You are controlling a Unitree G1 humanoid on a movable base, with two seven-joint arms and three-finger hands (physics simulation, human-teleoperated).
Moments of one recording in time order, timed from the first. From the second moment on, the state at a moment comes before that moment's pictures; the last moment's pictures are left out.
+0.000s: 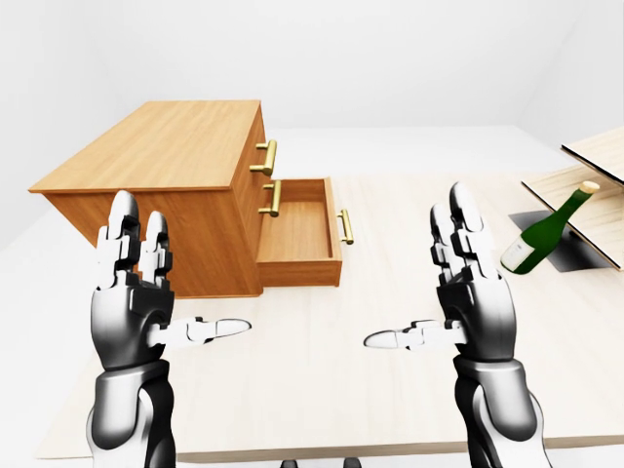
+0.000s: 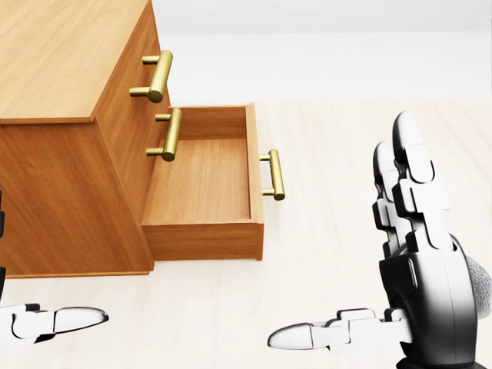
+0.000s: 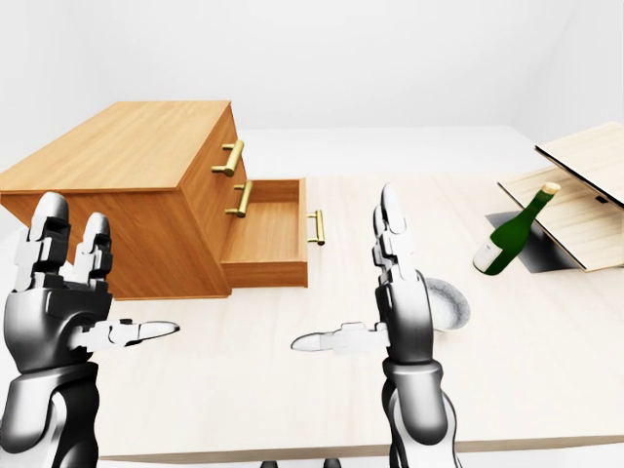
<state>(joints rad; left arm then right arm) 0.15 0.00 0.26 -0.69 -0.17 0.09 -0.14 0.21 -0.02 0.09 -0.77 -0.12 0.09 0.04</state>
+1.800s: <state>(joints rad) 0.16 0.01 0.26 -0.70 -0.17 0.09 -0.13 0.23 -0.01 0.07 -0.75 -0.13 0.09 0.05</state>
